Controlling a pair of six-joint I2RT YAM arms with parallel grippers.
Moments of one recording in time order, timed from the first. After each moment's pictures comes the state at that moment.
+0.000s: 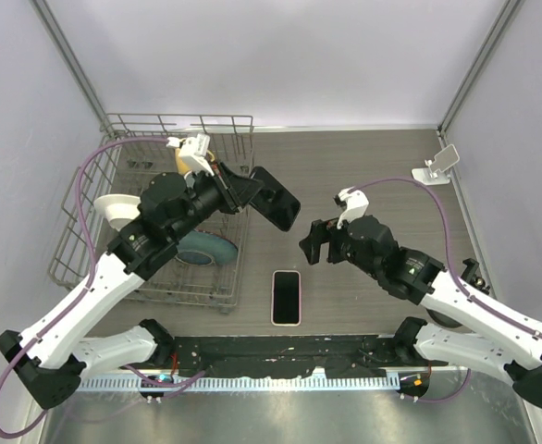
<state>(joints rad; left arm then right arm) -0.72 1.02 1.16 -0.21 0.00 -0.65 0.87 0.88 0.80 -0.37 0.22 0.40</state>
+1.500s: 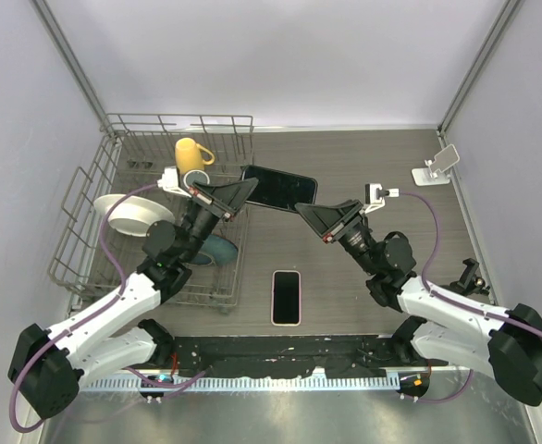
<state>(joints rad) -0.68 0.96 0.61 0.75 -0.05 -1.21 0.73 1.00 0.40 1.08 -0.06 1.18</state>
